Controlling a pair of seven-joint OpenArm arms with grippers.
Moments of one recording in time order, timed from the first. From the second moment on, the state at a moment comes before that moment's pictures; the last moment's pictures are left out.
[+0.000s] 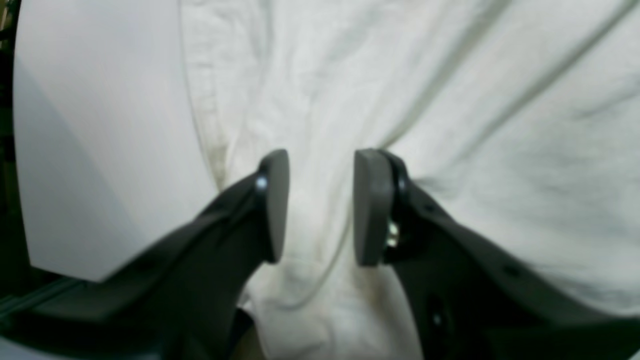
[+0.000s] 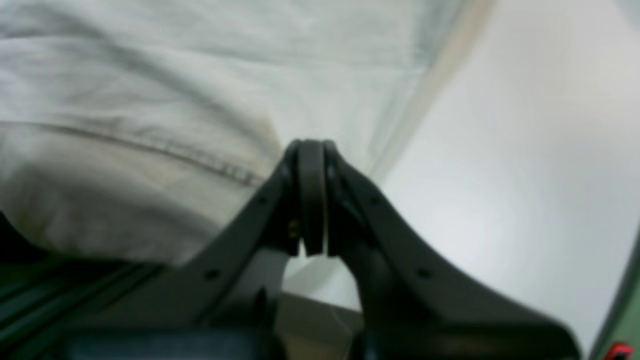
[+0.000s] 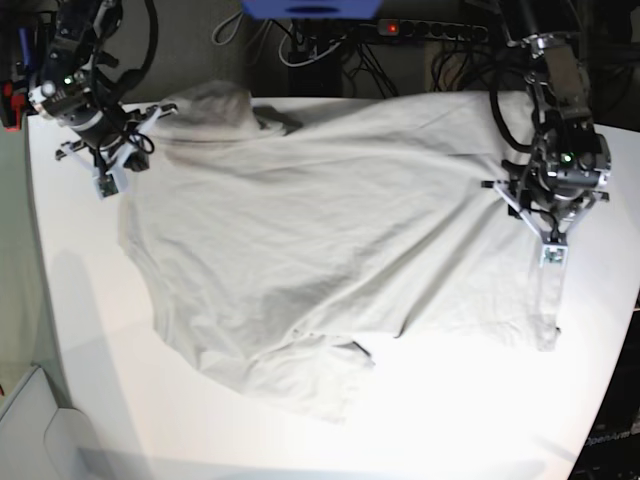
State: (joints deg) left arm 5.1 -10.0 -17.5 105.6 -2.4 -15.2 65.4; right arm -19.4 2.9 26.8 108.5 7.0 39.9 -48.2
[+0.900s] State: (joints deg) left arm 1.8 -10.2 -17.6 89.6 -2.3 -15.2 62.2; right arm -4.1 5.2 21.2 84.9 9.2 39.5 -44.2
